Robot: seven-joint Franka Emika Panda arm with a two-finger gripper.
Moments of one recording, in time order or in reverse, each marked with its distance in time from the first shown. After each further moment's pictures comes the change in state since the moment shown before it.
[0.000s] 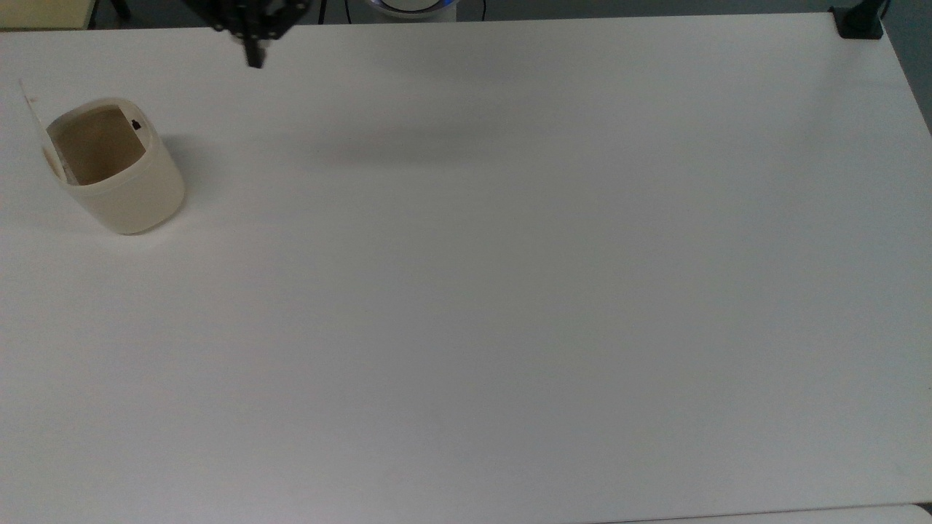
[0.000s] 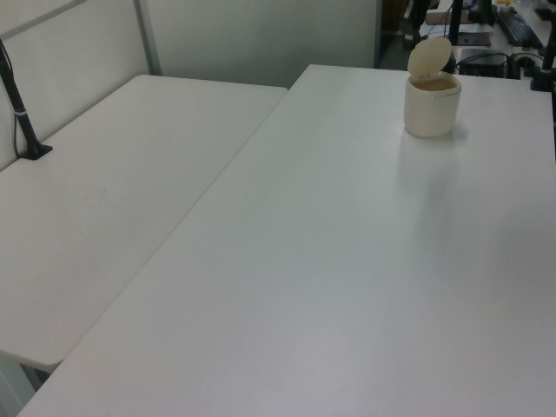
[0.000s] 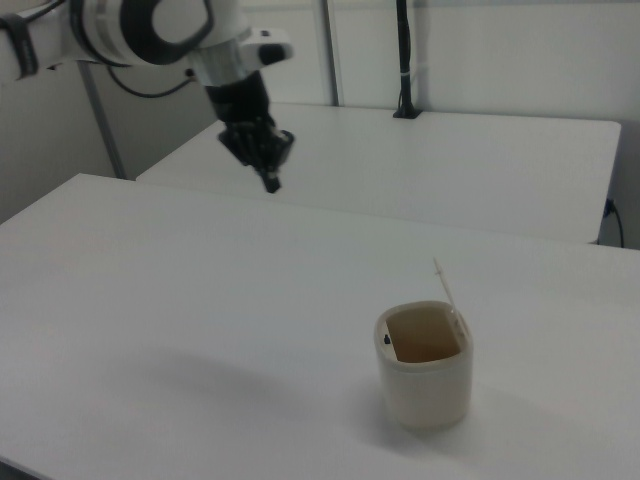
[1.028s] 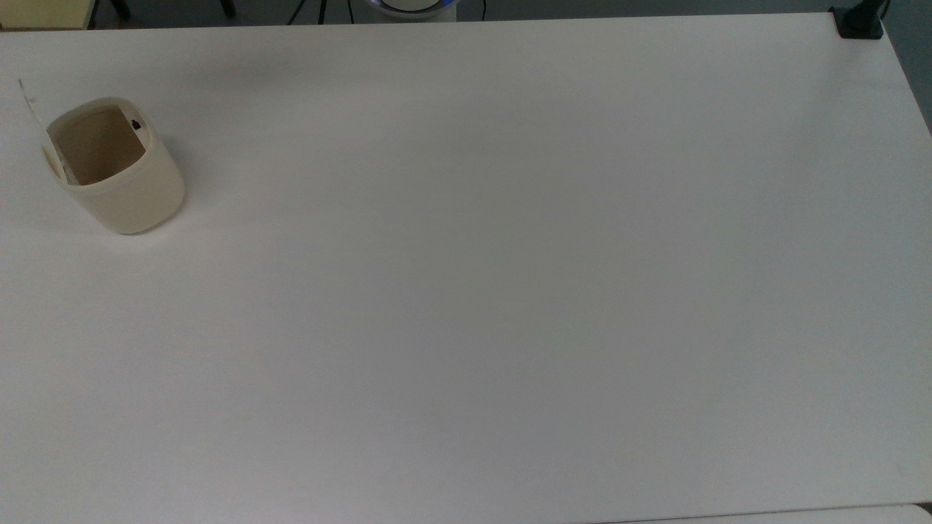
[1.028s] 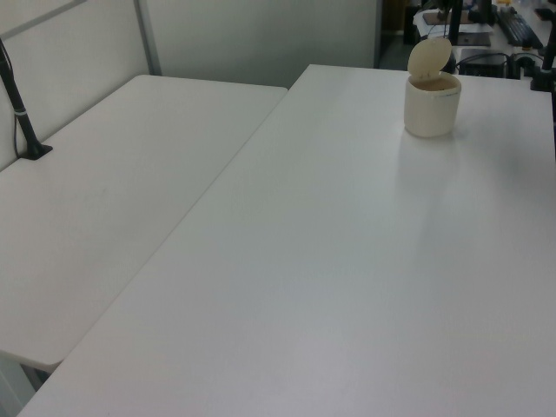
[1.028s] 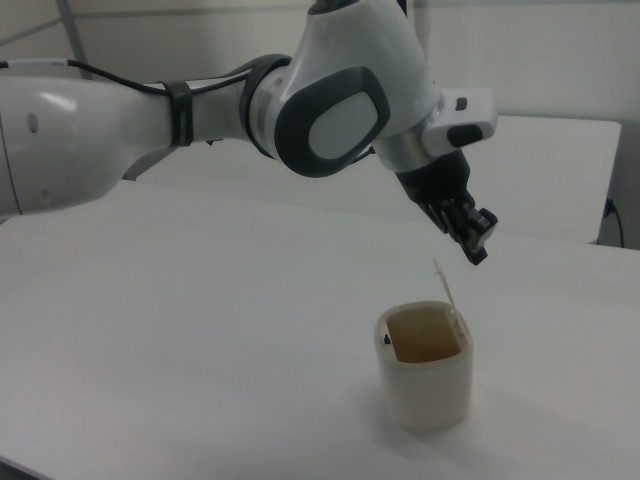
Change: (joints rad) arm -0.313 0.156 -0.137 -0.004 -0.001 0.417 0.009
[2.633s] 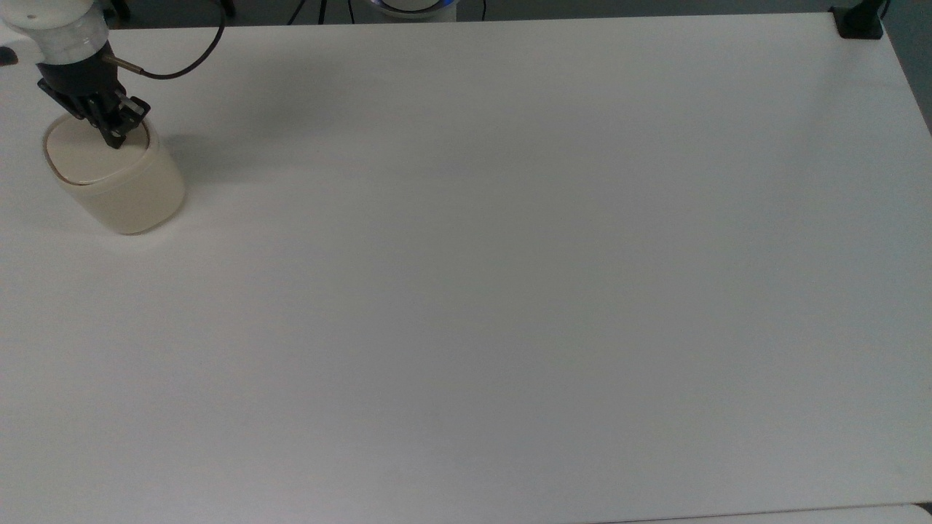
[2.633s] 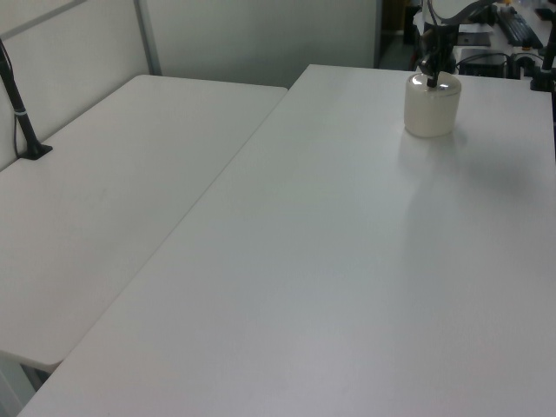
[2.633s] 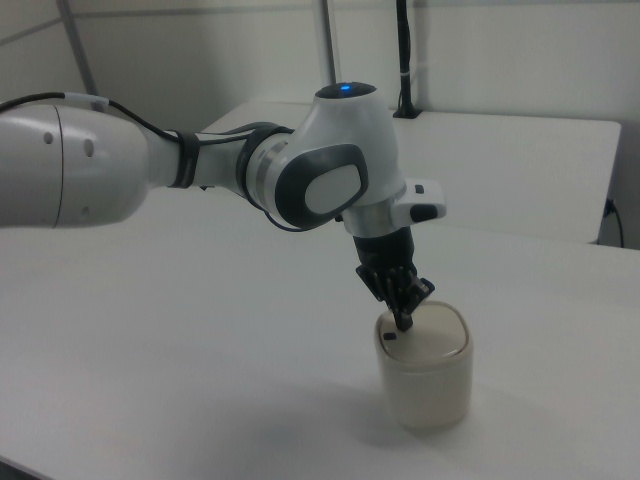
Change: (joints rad) arm 0.106 0.050 0.016 -0.170 0.000 -0.063 -0.105
